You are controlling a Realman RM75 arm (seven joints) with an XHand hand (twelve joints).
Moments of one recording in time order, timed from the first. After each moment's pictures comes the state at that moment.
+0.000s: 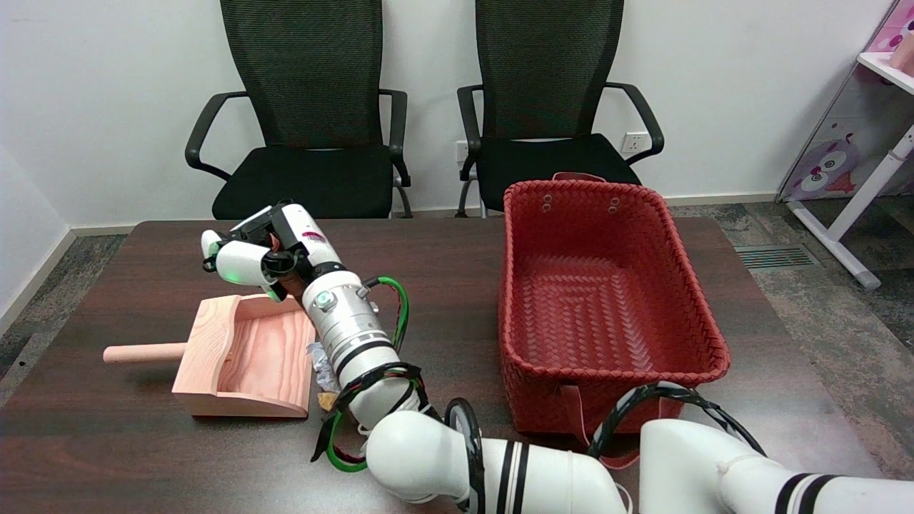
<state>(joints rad) 0.50 -1.74 0.54 -1.09 -1.42 0.85 -0.02</state>
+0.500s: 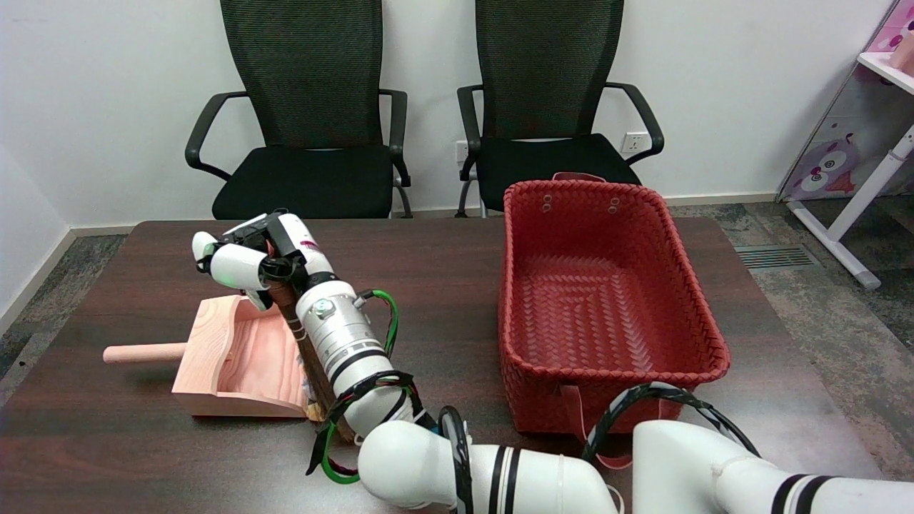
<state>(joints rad) 0.51 -1.77 0.52 -1.02 -1.46 0.84 0.20</state>
